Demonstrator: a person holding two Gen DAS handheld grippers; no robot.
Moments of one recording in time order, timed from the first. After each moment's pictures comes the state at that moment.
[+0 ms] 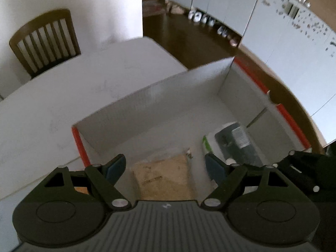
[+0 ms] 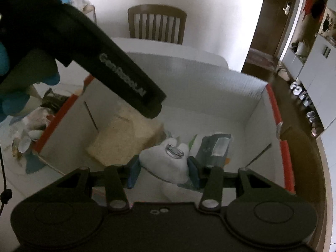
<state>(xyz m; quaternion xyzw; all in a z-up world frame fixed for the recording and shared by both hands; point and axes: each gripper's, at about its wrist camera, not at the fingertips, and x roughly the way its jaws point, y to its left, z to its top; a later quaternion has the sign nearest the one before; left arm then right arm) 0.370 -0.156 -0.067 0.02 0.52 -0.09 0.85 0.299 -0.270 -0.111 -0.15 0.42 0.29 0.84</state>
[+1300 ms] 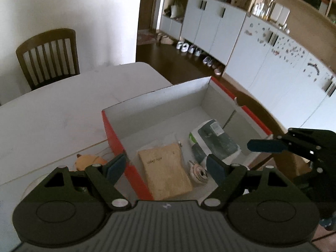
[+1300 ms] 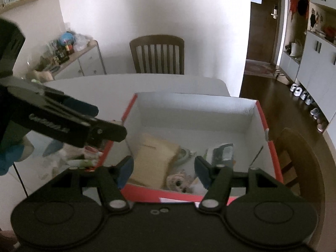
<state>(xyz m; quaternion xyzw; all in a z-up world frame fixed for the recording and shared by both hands) 0.261 -0.108 -0.012 -0.02 0.43 -0.13 0.89 0.245 -0.290 -0.039 -0.07 0.38 0.30 0.87</state>
